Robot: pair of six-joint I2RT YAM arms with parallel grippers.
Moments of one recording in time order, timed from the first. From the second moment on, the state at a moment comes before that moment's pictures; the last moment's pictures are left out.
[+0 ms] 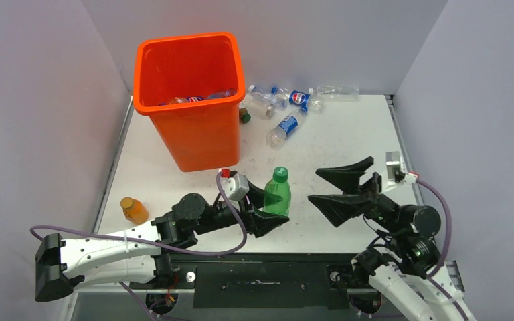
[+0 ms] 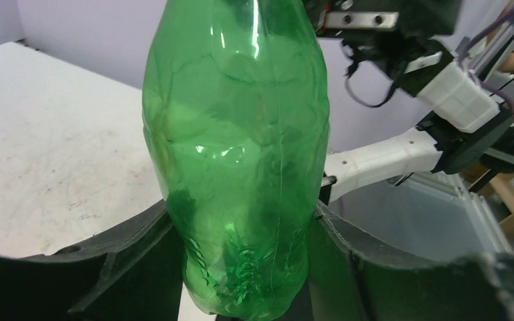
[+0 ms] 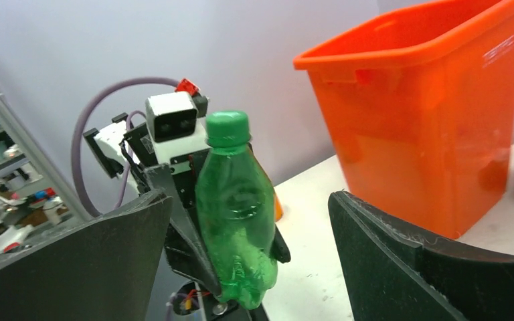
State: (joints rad) left arm -1.23 0.91 0.66 0.39 0.08 -0.30; right arm 0.54 0.34 0.70 0.08 -0.49 0.60
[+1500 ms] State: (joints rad) left arm -1.22 0.94 0.74 0.46 0.03 -0.34; right arm 0.82 0.63 0.62 0.33 -0.38 0.61
